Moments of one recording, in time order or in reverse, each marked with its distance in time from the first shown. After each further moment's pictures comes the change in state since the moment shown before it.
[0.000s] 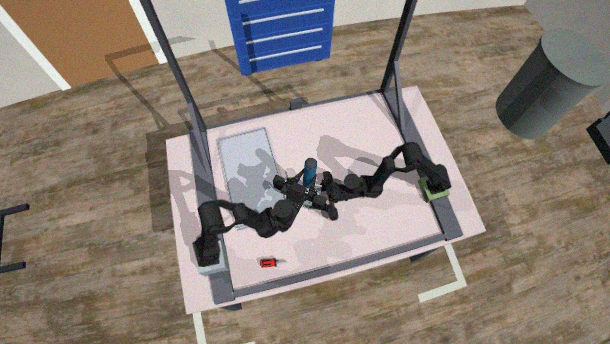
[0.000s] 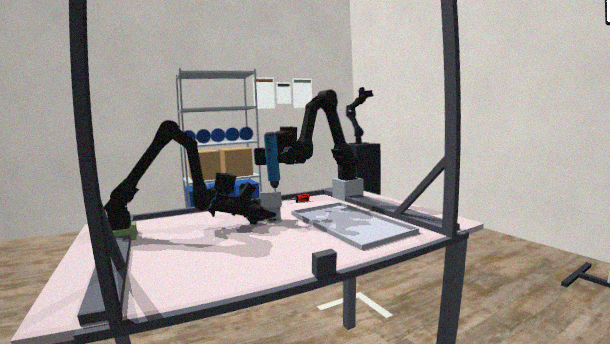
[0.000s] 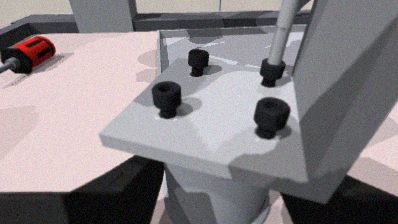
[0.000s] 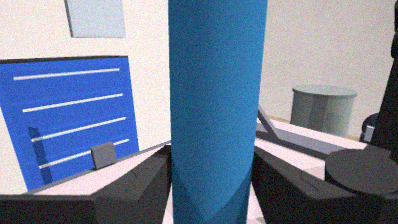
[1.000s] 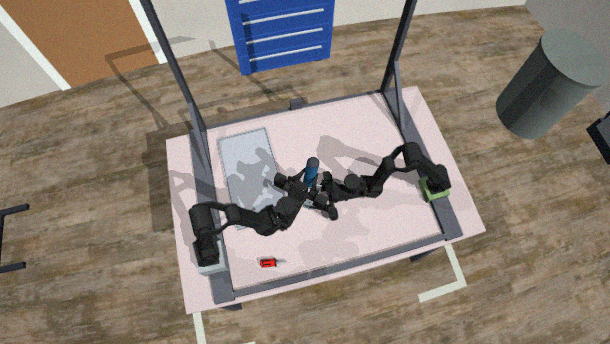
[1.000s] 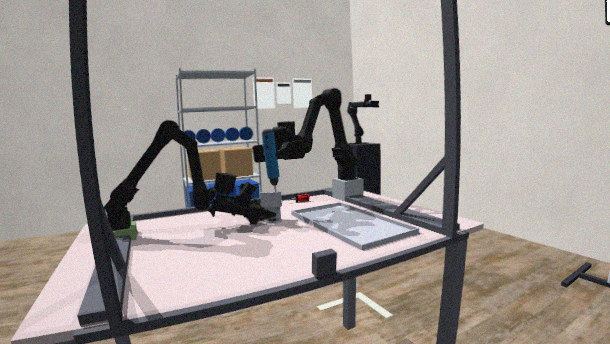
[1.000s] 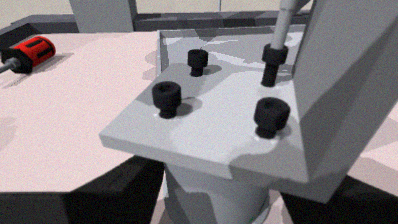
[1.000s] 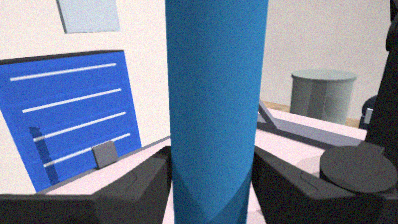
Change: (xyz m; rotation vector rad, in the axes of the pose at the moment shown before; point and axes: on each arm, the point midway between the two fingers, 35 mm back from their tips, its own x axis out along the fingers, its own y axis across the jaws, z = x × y) left arm 0.000 0.000 0.000 0.000 0.000 0.001; right arm 0.001 -0.004 0.011 0.047 0.054 -0.014
